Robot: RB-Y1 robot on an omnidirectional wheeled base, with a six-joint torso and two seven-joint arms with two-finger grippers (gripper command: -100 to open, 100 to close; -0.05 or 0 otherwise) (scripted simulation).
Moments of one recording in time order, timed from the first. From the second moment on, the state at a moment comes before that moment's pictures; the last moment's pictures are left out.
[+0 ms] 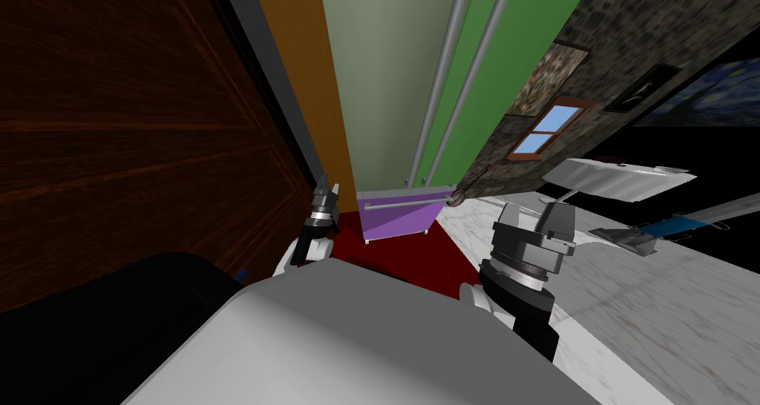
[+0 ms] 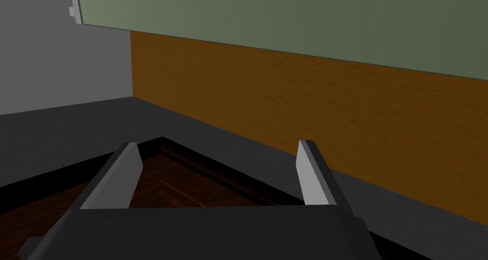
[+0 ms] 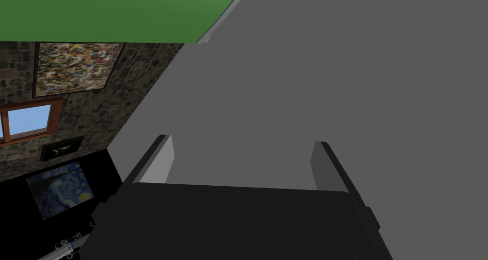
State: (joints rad) left arm 0.49 0.04 0.07 -2.28 -0.02 -0.38 0.10; right arm 0.54 0.03 -0.04 -2.36 0.02 -0.62 0.15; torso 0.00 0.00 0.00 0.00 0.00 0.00
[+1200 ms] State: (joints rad) left arm 0.48 0.08 0.08 -2.25 -0.02 -0.39 0.10; right arm 0.54 0.03 -0.04 -2.36 0.02 -0.62 0.15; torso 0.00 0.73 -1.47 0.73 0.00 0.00
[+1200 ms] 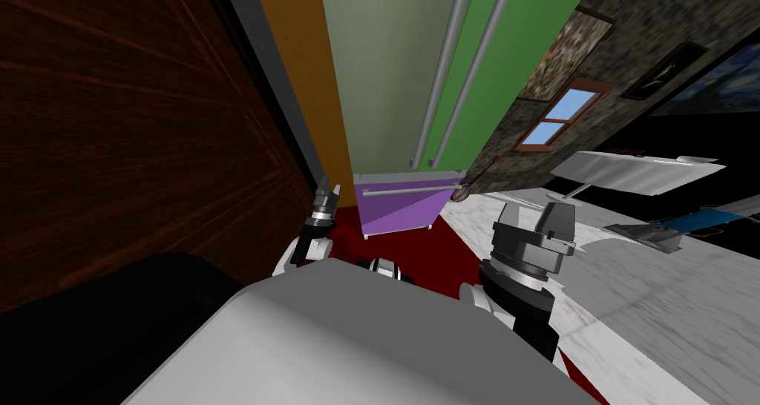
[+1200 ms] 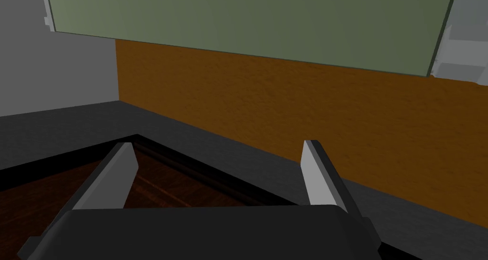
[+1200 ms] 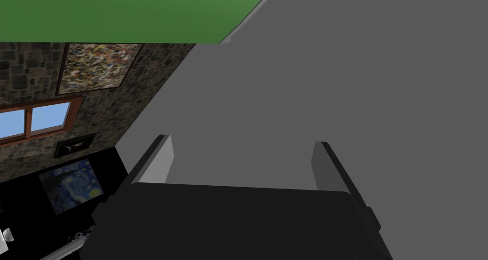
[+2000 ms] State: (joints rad) left arm 0.44 0.13 0.09 -2.08 -0.01 -0.42 0.10; right arm 0.54 0.03 -0.04 -2.36 0.02 -0.62 0.15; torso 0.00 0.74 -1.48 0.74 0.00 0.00
